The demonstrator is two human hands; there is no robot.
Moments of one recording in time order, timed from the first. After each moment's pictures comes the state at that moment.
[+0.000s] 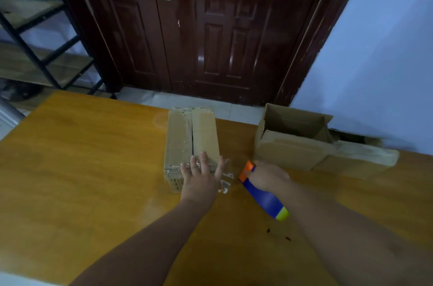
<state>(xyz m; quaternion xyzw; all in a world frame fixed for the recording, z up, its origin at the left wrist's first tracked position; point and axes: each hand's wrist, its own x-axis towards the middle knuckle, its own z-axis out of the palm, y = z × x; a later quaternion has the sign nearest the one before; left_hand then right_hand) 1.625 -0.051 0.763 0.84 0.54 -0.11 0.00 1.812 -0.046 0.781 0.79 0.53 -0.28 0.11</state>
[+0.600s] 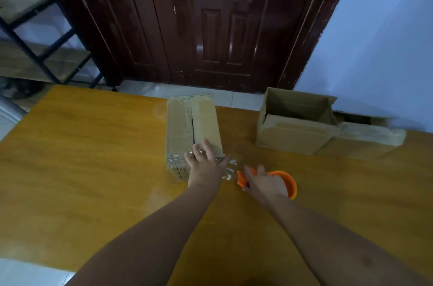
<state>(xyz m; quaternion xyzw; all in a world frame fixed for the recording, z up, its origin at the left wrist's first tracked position) 1.634 -0.052 0.770 0.84 0.51 -0.18 -0.02 1.795 -0.103 0.736 0.69 0.69 -0.14 0.16</state>
